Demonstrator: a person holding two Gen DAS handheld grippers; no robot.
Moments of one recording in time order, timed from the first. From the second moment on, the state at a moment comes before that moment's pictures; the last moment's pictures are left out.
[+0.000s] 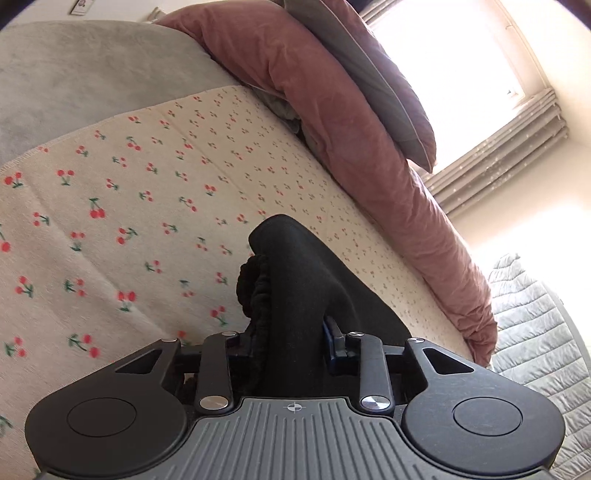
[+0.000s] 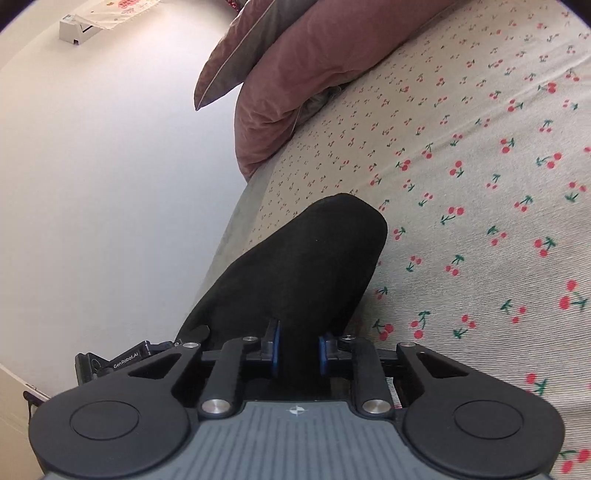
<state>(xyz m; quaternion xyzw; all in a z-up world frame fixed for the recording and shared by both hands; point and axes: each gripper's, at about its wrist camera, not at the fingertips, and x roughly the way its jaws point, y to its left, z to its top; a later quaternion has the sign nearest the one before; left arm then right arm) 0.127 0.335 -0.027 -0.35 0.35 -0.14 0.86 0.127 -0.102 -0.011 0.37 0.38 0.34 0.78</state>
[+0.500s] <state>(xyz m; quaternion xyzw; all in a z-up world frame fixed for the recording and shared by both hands) 0.185 0.122 -0.025 -0.31 0.38 -0.23 0.84 0.114 -0.298 -0.012 0.42 0.35 0.19 0.82</state>
